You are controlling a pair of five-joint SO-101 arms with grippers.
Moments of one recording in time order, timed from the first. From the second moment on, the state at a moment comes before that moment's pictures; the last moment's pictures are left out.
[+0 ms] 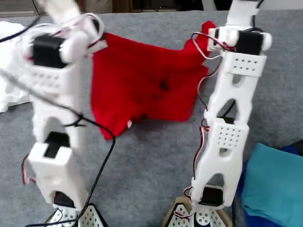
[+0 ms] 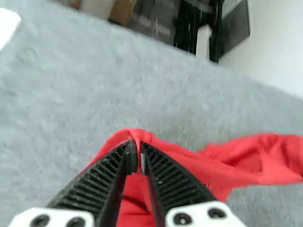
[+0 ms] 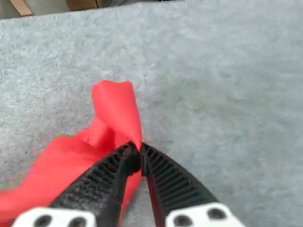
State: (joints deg) left arm 4.0 15.4 -71.5 100.2 17.6; right arm 5.4 45.3 -88.8 101.3 -4.6
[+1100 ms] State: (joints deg) left arm 0.3 -27.4 -60.3 100.2 4.9; right arm 4.0 -9.0 -85.7 96.8 0.6
